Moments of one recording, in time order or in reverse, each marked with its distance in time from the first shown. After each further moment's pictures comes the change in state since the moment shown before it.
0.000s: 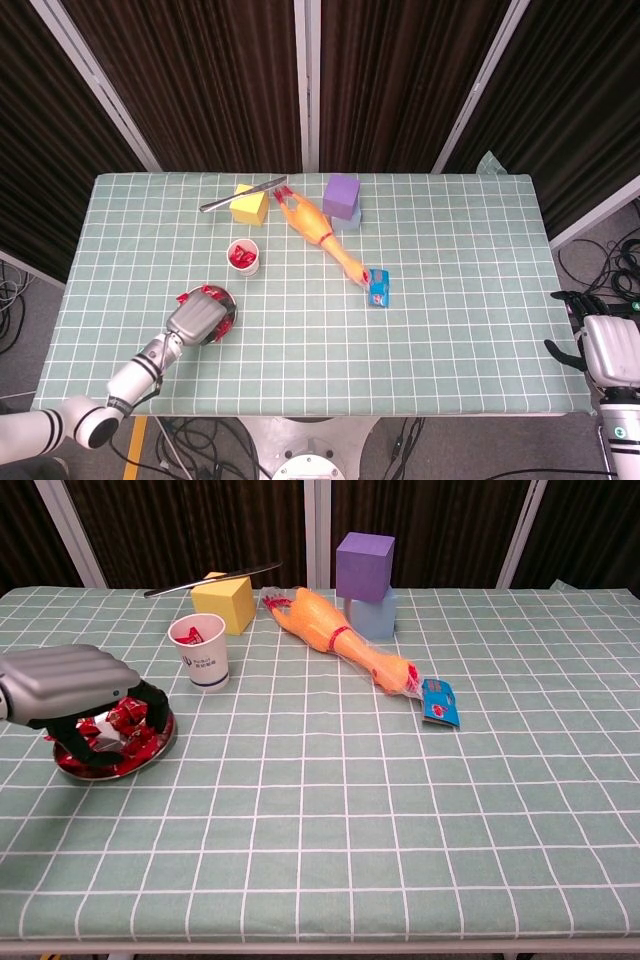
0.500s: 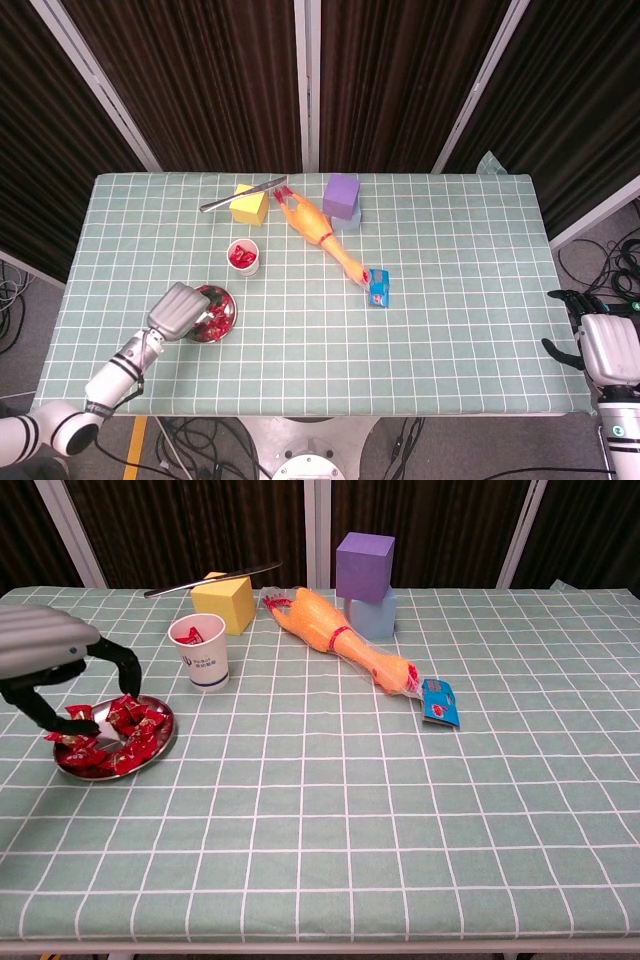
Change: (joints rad) left arm 0.025 0.089 0.013 -0.056 0.057 0.103 -0.104; right arm 0.005 -0.005 0.001 0.010 -0.010 -0.001 0.013
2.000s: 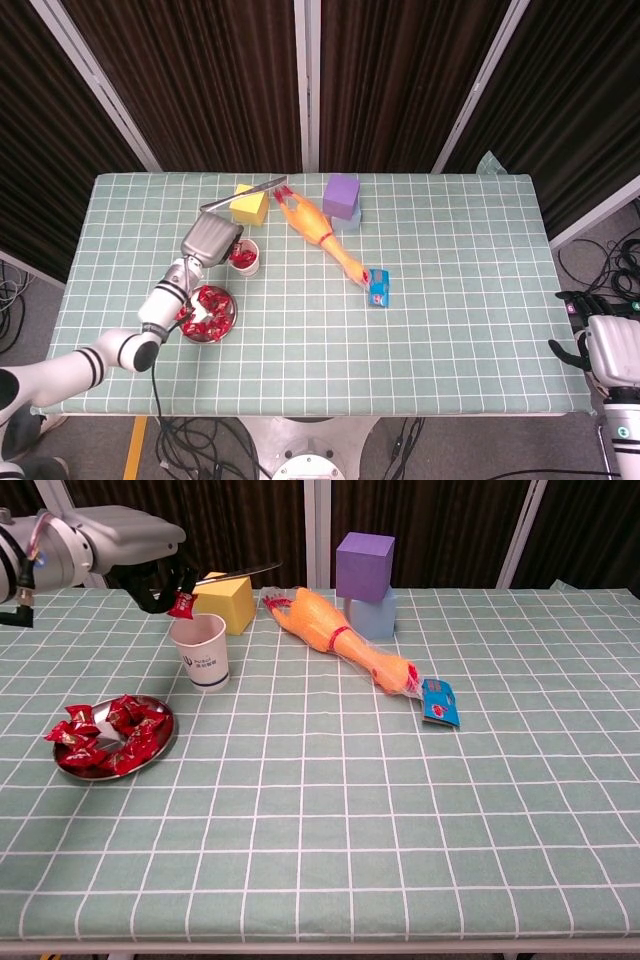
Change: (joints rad) left arm -0.262 -0.156 -0.276 0.288 -0.359 -0.239 0.239; right arm -0.007 0.011 0.000 -0.004 0.026 -0.002 -0.009
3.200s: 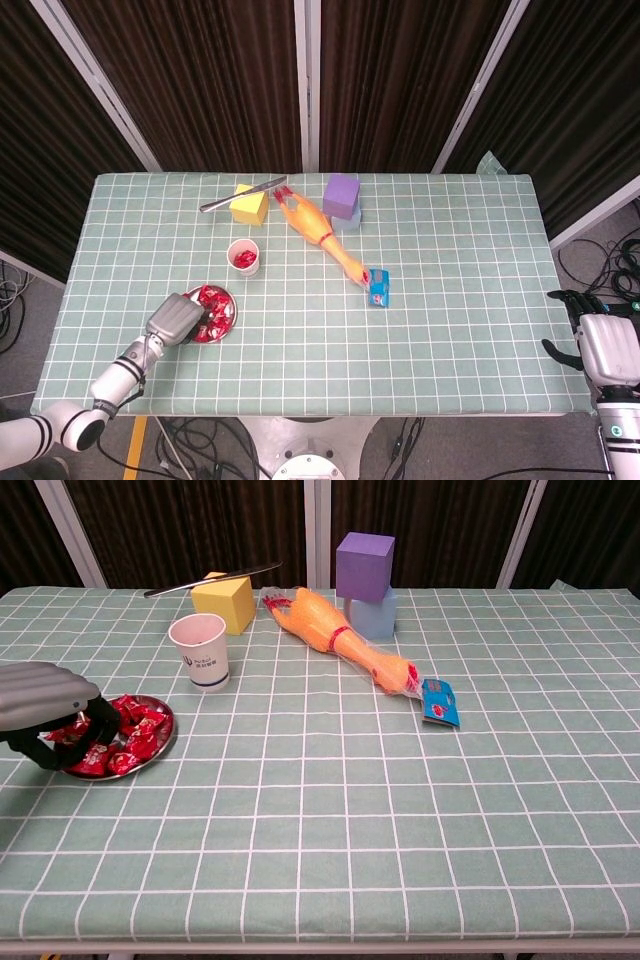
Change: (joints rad) left arm 0.307 0.059 0.267 -0.111 0.334 0.122 -0.265; right arm 0.009 0.001 -0.001 -0.027 -0.015 0.000 -0.032
